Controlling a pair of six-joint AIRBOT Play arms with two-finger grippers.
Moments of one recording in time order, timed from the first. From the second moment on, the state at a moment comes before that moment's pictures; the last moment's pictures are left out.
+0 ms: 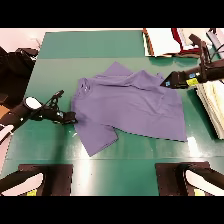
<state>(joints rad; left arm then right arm) -0.05 -1.17 0.70 0.90 -0.98 -1.28 -0.04 -1.11 1.27 -1.02 1.38 1.39</state>
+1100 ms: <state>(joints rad) -0.05 -1.03 0.84 0.91 -1.02 -1.27 -0.65 -1.09 0.56 -1.17 1.38 1.31</state>
